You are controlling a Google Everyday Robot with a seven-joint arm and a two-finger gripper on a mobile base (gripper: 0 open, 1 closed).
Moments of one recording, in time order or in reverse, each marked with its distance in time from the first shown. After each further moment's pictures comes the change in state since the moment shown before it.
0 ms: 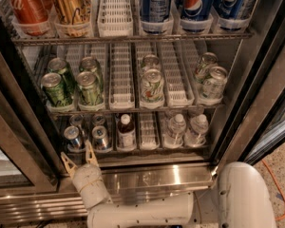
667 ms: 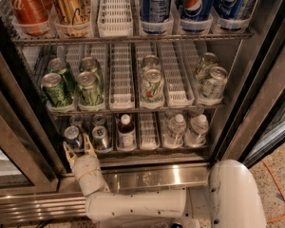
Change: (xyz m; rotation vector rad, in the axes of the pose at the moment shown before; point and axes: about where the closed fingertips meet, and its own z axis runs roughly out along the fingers) arm 0.013 -0.009 0.042 0.018 -0.015 0.033
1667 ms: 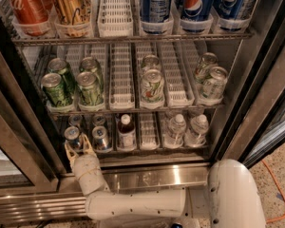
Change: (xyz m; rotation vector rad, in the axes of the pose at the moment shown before) arm 0.001 -0.001 0.003 -0.001 -0.002 -0.004
